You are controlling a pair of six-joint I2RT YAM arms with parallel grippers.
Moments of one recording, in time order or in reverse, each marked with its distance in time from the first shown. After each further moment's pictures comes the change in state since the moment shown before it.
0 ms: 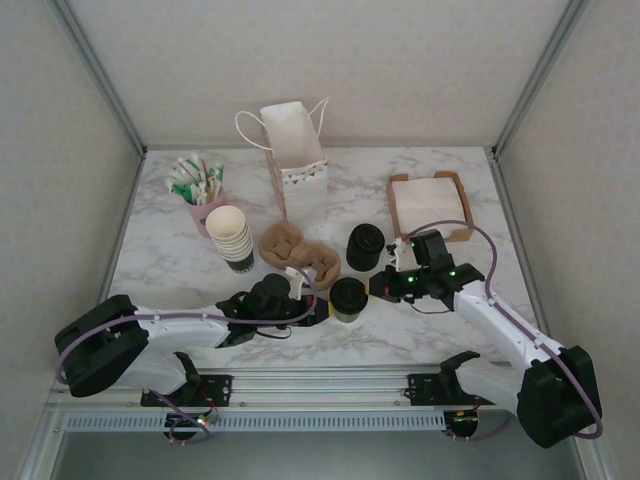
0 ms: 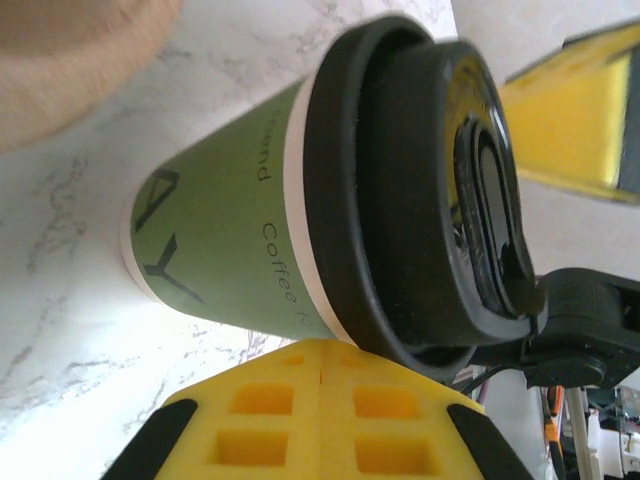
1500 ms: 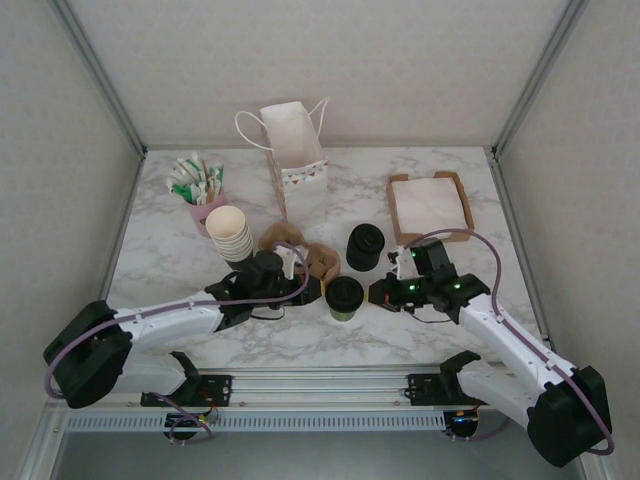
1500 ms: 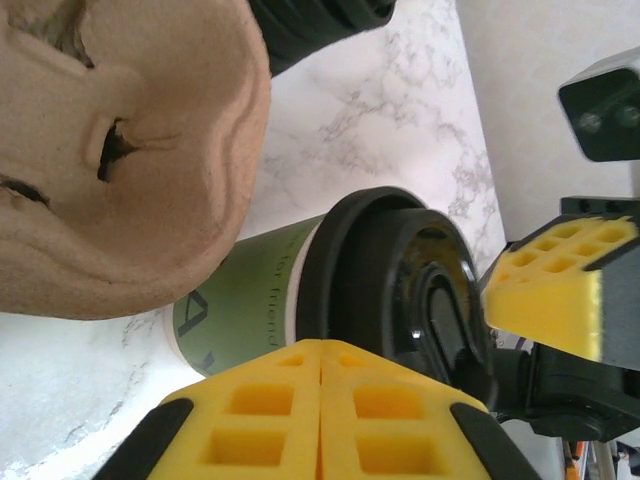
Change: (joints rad) left arm 0.152 -0.052 0.125 -0.230 0.042 0.093; right arm 0.061 -0.127 -0.051 -0.021 -0.003 0.145
